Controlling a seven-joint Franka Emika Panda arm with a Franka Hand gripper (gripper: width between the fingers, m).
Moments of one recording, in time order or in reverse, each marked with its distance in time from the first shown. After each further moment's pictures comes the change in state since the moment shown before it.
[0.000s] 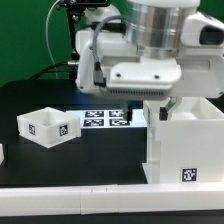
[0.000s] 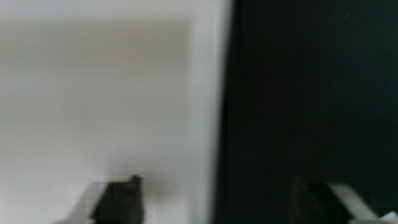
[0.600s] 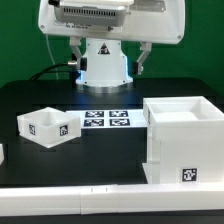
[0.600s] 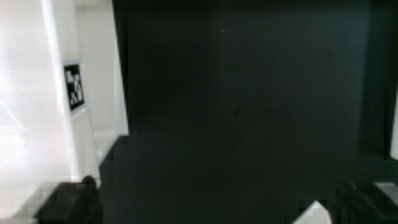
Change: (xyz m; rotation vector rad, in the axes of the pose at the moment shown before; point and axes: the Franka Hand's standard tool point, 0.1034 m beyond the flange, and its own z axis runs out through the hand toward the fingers) arm 0.038 -0.044 -0.045 0.018 -0.324 0.038
